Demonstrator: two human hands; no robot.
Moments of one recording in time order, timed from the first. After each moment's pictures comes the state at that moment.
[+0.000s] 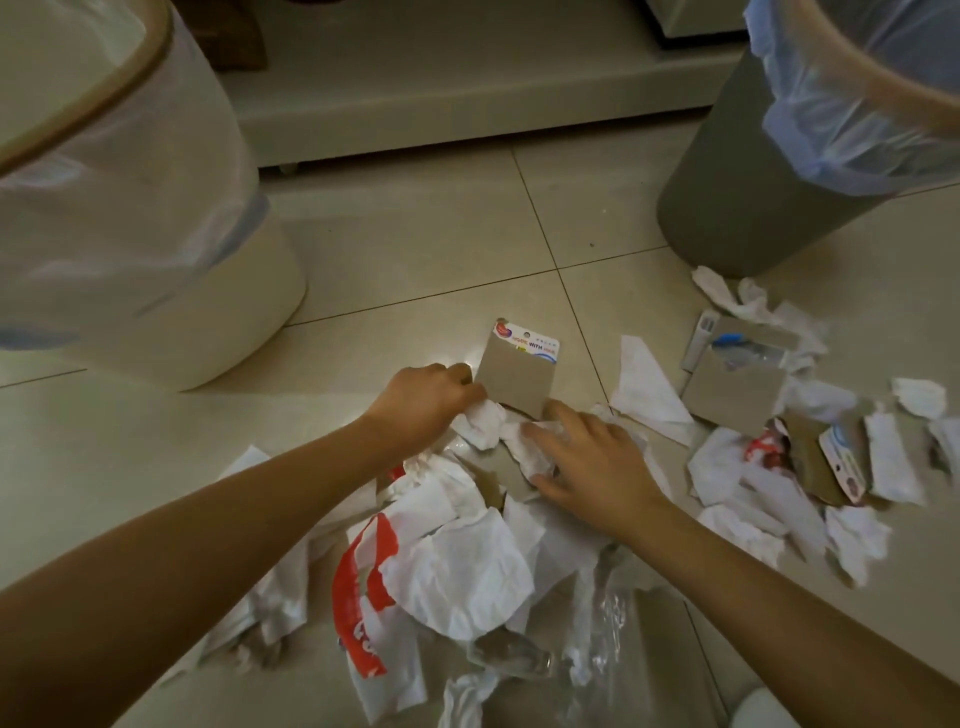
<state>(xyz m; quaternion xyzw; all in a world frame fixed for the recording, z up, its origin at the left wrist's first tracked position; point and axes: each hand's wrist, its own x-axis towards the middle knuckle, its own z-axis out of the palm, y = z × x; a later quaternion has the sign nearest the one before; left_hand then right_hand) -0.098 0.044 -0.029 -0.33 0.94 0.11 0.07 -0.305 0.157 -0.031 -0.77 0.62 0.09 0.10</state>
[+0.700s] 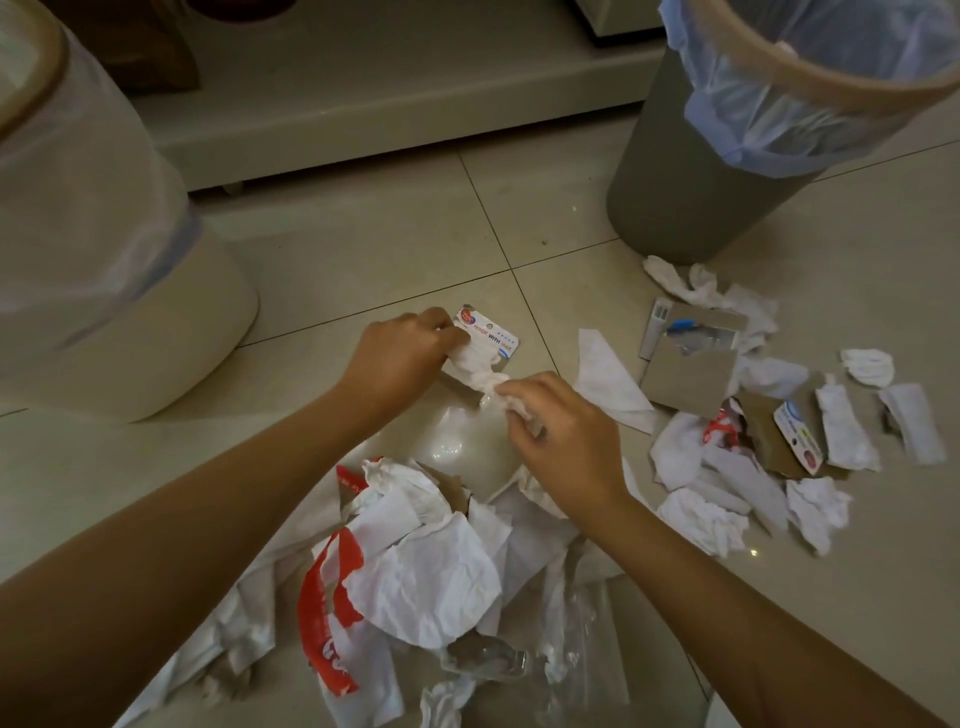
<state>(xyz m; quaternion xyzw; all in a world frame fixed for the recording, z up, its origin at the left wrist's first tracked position) -0.131 0.013 -0.003 -0.35 0.93 0.07 -0.06 -0.297 0.150 0.002 -0.66 0.68 -0.30 0.10</state>
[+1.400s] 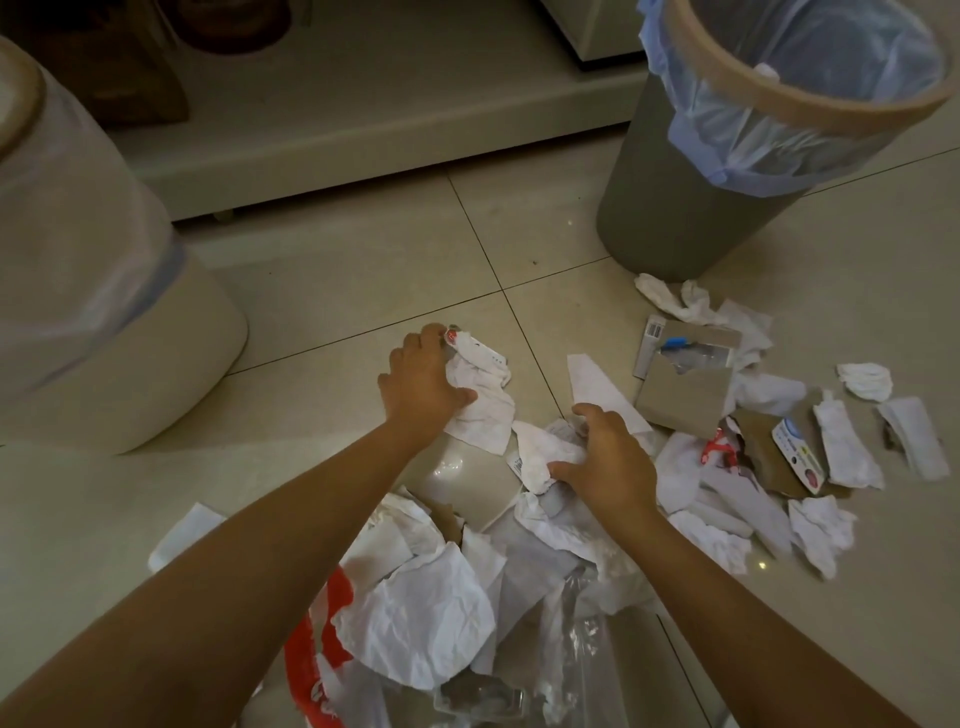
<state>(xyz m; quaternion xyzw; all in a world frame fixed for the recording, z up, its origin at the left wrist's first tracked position) -0.177 0.015 -0.053 -0.63 0.73 0.27 -0.06 -0.347 0.154 -0.033 -0.47 0.84 -0.08 0.26</state>
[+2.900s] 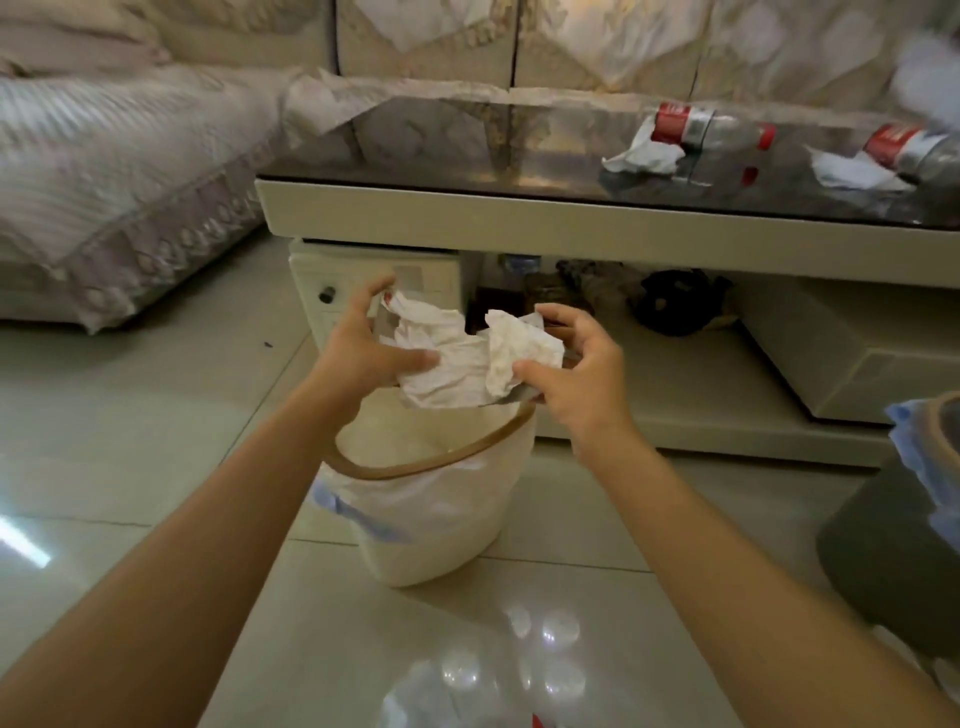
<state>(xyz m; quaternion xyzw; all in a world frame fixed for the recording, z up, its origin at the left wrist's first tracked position) 0.129 -0.054 0.244 -0.59 0.51 0.36 -0.51 -0.078 -0.052 0.243 -0.58 0.47 -0.53 0.41</state>
